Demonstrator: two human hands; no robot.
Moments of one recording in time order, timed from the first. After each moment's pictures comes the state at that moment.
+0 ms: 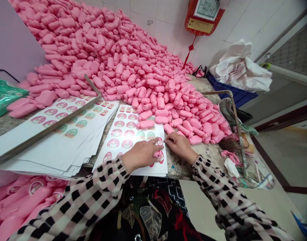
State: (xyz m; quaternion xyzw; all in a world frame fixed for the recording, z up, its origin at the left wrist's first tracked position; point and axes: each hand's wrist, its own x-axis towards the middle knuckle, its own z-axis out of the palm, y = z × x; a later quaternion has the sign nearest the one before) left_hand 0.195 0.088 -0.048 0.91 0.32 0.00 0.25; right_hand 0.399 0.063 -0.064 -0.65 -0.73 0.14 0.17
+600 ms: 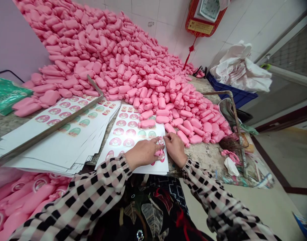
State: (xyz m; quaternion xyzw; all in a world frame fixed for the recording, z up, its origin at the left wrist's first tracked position) left_hand 0.195 0.087 -0.048 0.92 0.31 -0.01 0.22; right_hand 0.365 0.062 -0.089 -0.75 -0.58 0.13 0.28
